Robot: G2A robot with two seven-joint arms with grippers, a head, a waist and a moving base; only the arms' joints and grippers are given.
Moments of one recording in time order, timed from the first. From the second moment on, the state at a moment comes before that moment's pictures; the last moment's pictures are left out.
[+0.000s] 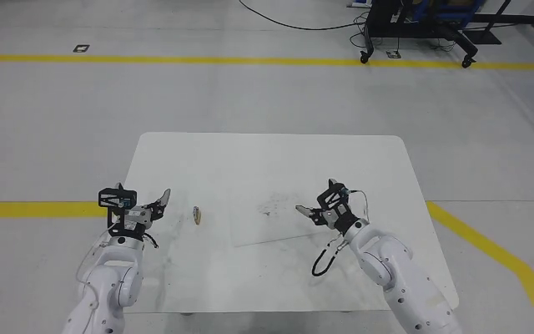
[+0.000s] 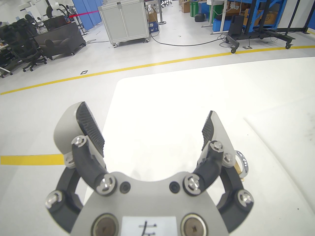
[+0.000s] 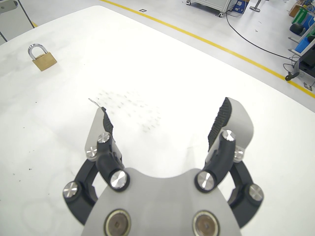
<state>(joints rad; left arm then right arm) 1.73 -1.15 -1.60 -1.80 1.33 0.00 0.00 -1.54 -1.18 1.24 -1.72 -1.32 -0.30 0.14</state>
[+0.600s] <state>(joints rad) 1.73 -1.15 -1.60 -1.80 1.33 0.00 0.00 -1.20 -1.20 1.01 -1.45 -1.40 -0.73 0.21</state>
